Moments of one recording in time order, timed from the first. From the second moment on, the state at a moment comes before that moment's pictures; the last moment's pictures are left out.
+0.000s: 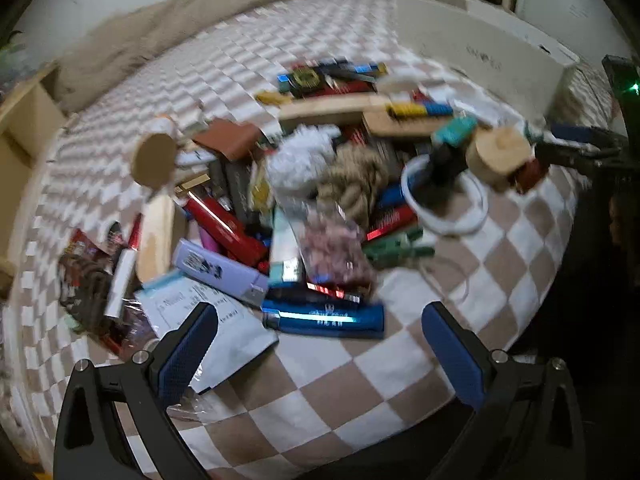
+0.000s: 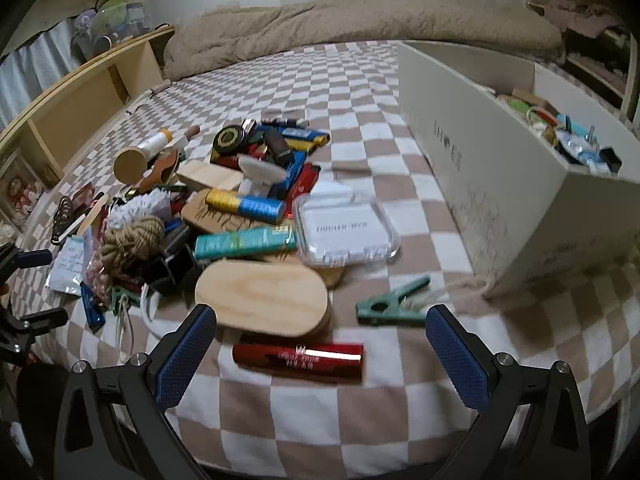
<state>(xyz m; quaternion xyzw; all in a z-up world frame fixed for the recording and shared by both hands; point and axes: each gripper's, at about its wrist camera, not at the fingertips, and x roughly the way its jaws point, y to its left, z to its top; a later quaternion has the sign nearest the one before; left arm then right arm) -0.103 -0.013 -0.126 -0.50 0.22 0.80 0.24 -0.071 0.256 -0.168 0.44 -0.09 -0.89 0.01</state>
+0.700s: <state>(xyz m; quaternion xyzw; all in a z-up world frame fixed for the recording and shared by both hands) -0.118 0.002 -0.169 -0.54 0.24 0.75 0.29 -0.061 0.242 -0.200 0.46 -0.08 -0.88 0.00</state>
